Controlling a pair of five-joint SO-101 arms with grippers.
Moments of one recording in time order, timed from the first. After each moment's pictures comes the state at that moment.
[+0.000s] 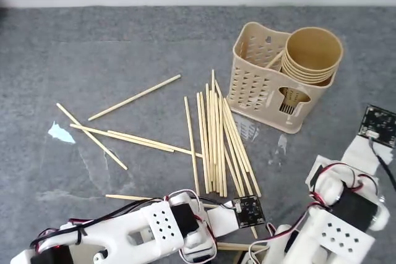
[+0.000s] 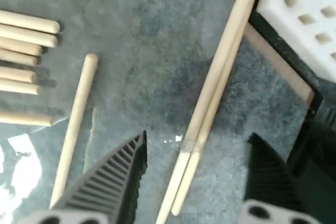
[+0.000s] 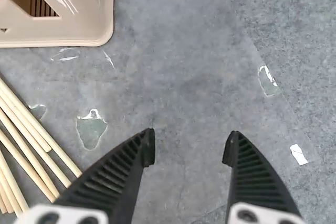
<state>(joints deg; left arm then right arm) 61.8 -28.5 66.0 61.1 -2.1 29.0 -65.1 48.4 82.6 4.4</state>
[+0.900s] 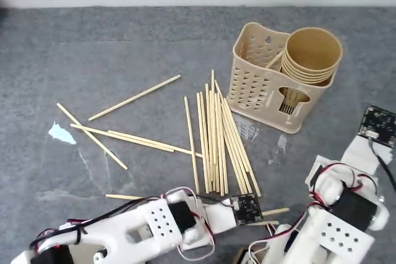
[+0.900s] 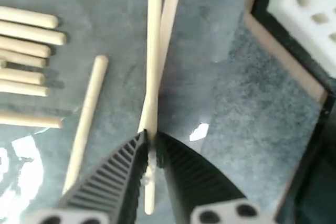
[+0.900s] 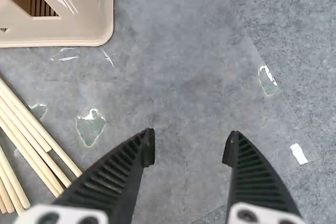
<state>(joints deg) 57.8 -28.4 67.2 59.0 -5.7 29.0 -65.1 48.4 82.6 4.4</state>
